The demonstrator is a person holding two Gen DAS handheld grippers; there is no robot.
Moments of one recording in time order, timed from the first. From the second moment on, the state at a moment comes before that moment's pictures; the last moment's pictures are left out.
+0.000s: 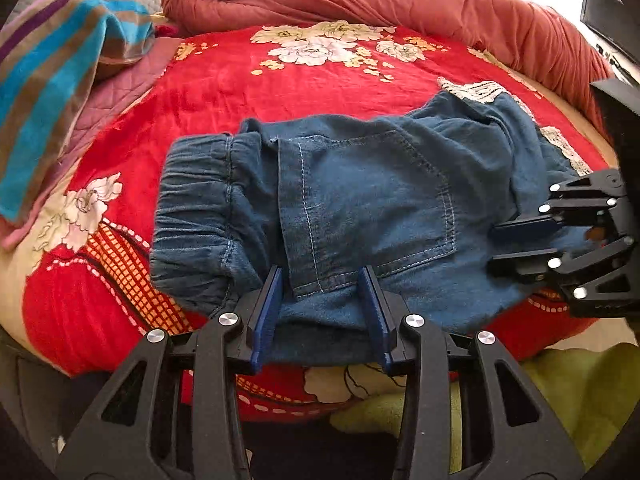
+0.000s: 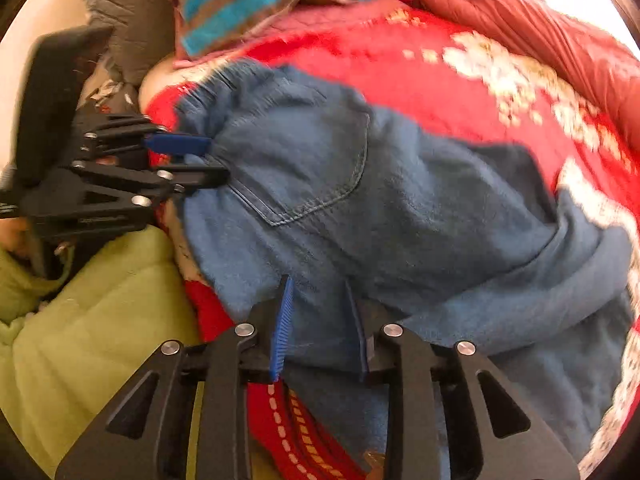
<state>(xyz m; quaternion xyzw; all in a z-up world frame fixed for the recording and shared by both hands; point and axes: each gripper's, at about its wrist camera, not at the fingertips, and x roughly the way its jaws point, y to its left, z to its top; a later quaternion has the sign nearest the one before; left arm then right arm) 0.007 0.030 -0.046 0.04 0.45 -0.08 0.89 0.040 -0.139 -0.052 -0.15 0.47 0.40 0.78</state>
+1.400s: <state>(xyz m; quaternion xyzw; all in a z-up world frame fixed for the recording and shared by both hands) 0.051 -0.109 -0.053 0.00 0.49 -0.26 0.83 0.264 -0.233 -0.056 -0.04 0.50 0.14 0.85</state>
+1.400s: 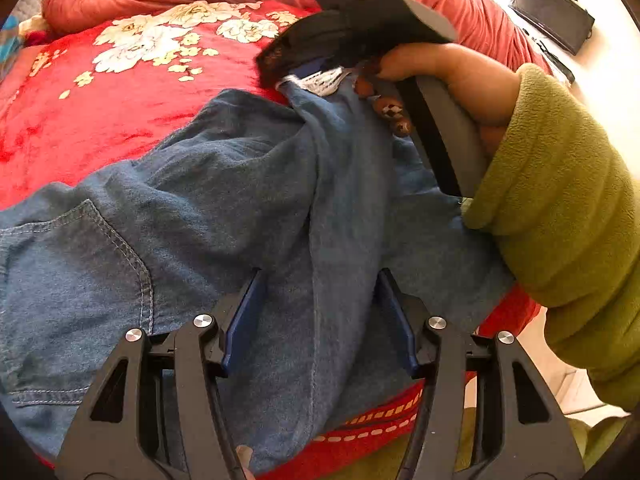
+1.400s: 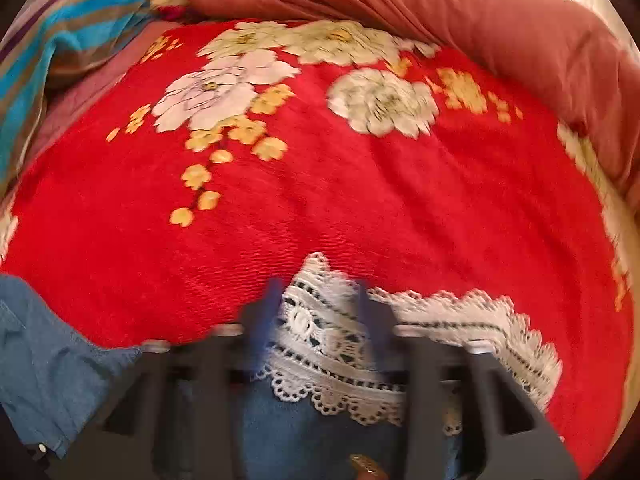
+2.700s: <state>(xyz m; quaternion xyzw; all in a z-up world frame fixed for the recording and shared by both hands) 0.007 -0.109 -0.036 0.15 0.44 -0.26 0.85 -0.007 -0.420 -0.015 0.13 0.52 0.04 0.84</state>
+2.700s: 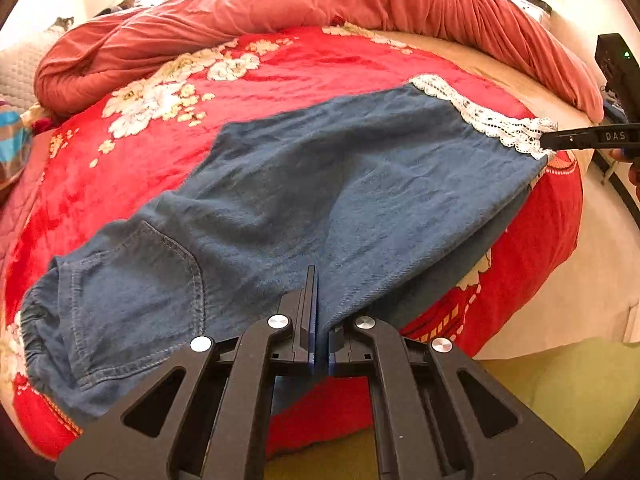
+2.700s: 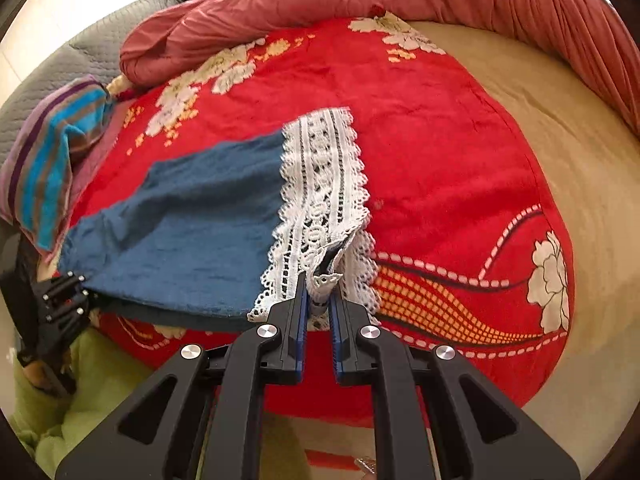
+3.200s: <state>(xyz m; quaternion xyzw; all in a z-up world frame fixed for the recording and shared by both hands) -0.004 -0.047 -0.006 0.08 0.42 -0.23 0.87 0.002 -0.410 0.021 0.07 0.45 0.07 0.89</state>
